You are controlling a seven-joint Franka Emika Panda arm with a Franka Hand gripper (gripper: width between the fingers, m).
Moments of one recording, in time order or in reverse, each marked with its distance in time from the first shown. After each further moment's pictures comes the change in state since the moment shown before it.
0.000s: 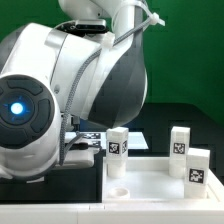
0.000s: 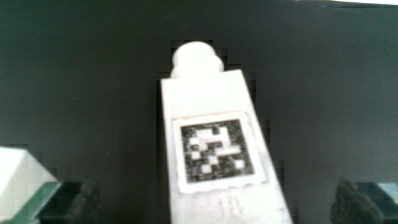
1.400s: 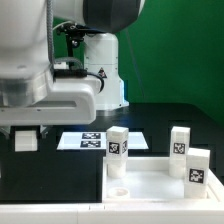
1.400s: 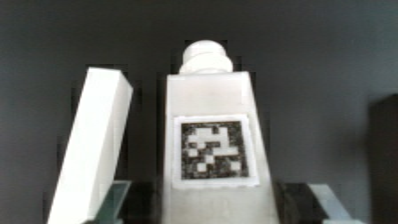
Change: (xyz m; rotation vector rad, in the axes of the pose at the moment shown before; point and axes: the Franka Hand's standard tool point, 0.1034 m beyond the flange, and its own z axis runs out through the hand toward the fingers) arm -0.032 -0.002 -0.103 0.044 0.390 0.043
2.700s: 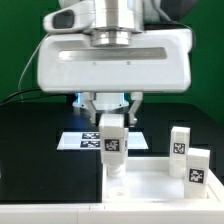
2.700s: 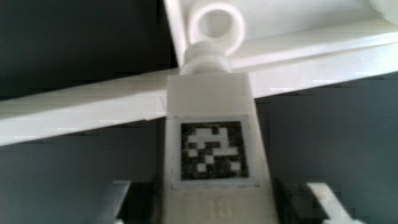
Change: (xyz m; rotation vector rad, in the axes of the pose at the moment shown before) arm 0.037 -0.119 -0.069 0.064 0.932 0.260
